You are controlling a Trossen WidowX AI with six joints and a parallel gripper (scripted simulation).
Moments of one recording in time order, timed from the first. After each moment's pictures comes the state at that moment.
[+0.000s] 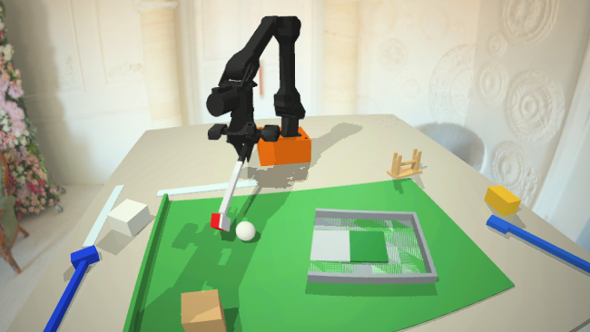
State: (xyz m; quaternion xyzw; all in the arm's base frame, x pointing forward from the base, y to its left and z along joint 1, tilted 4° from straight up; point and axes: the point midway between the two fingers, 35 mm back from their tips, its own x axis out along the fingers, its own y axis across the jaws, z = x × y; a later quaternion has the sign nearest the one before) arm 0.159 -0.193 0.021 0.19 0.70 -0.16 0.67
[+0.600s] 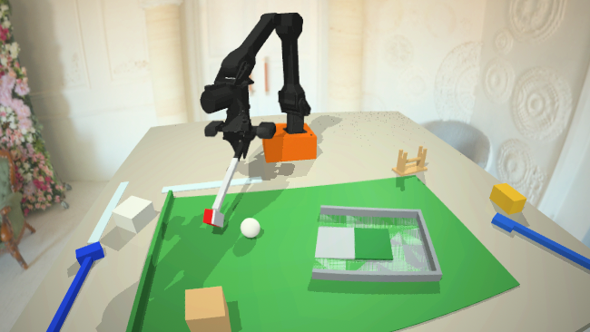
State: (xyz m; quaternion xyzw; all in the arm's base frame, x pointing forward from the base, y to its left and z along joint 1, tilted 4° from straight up) arm 0.146 -0.215 0.019 0.19 0.70 -0.17 0.67
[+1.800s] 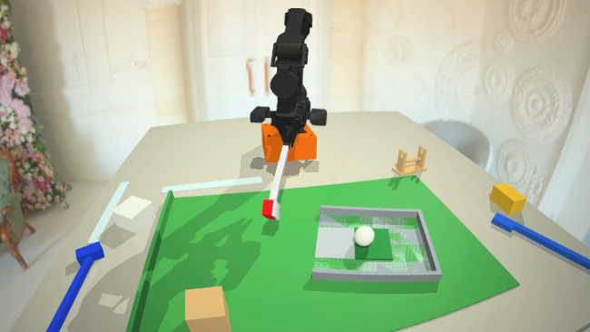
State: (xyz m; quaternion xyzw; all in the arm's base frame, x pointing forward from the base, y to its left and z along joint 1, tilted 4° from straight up) arm 0.214 -0.101 0.064 0.19 0.70 -0.16 0.67
